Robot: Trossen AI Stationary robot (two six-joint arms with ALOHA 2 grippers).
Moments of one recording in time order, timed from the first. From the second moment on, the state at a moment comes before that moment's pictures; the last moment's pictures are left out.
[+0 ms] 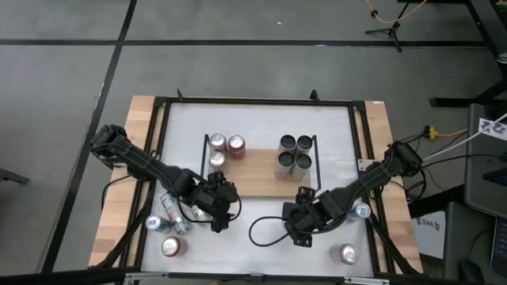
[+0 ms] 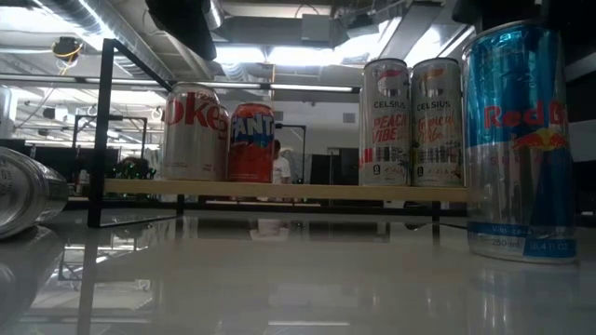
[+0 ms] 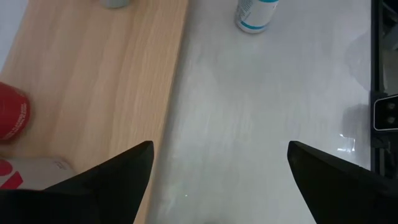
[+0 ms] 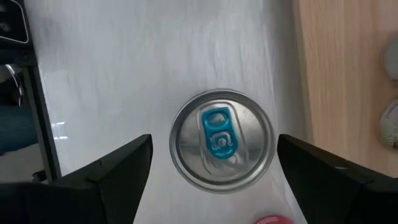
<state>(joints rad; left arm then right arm) -0.46 1.60 1.34 -0.79 -0.30 -0.60 0.57 1.76 1.52 -1.07 0.12 0.69</state>
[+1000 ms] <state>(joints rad) -0.46 1.60 1.34 -0.79 -0.31 -0.59 0.57 1.76 1.38 -0.90 0.14 0.70</state>
